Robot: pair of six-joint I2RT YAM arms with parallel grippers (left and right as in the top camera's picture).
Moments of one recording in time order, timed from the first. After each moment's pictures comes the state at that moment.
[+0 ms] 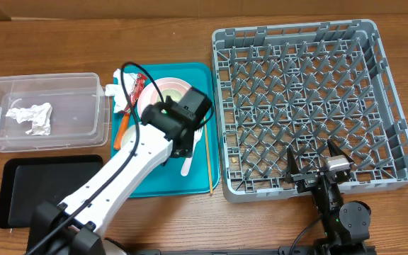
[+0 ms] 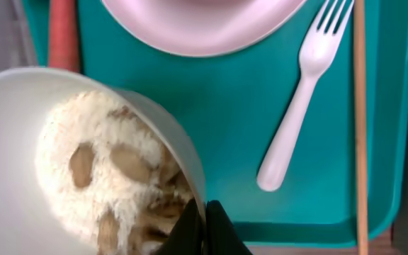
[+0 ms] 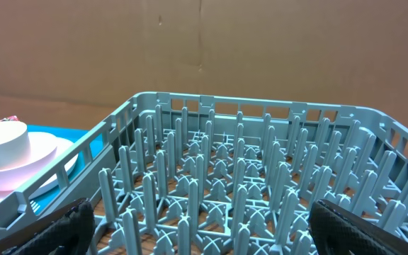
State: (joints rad) left arm -0.58 1.59 1.30 -1.18 -0.27 -0.51; right arm 0.14 0.01 0.02 -0.03 -0.05 -0.03
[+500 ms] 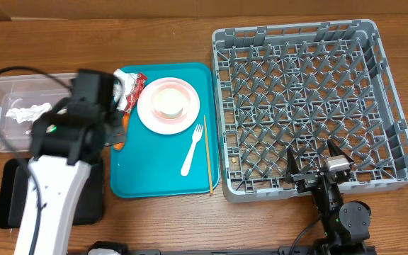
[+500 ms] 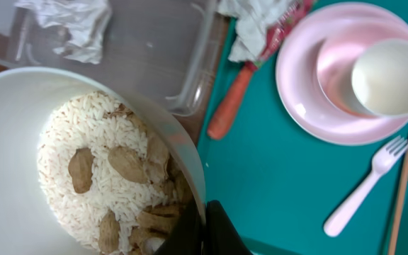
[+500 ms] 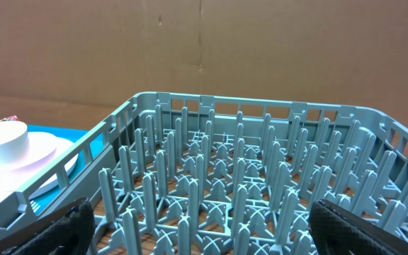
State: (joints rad) left arm -0.15 1.27 1.41 -1.29 -0.28 -0.39; right arm 0.14 0.01 0.02 -0.03 -0.05 -0.03
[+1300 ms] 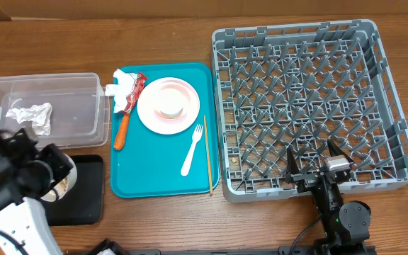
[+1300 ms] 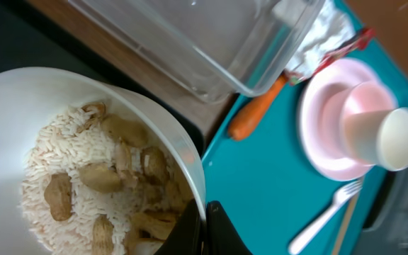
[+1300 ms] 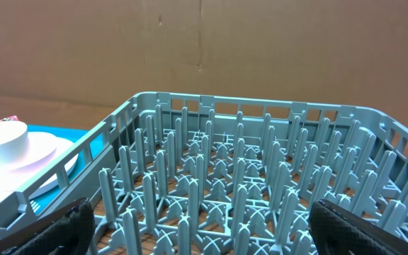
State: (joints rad) left arm 0.67 1.07 1.03 -1.09 0.35 -0.15; right arm 0.14 0.01 0.02 -0.03 -0.05 -0.03
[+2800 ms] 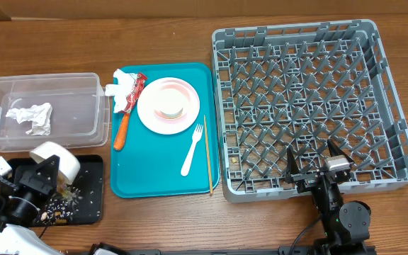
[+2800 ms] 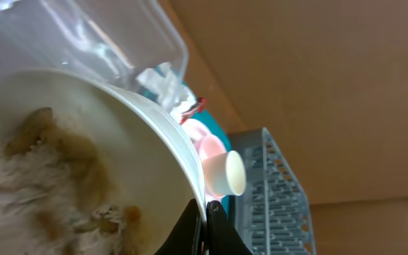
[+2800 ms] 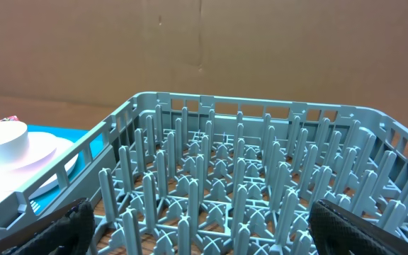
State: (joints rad) left arm 1.17 1.07 0.72 -0.86 1.22 0.07; right arm 0.14 0.01 0.02 -0.04 -0.05 -0.03
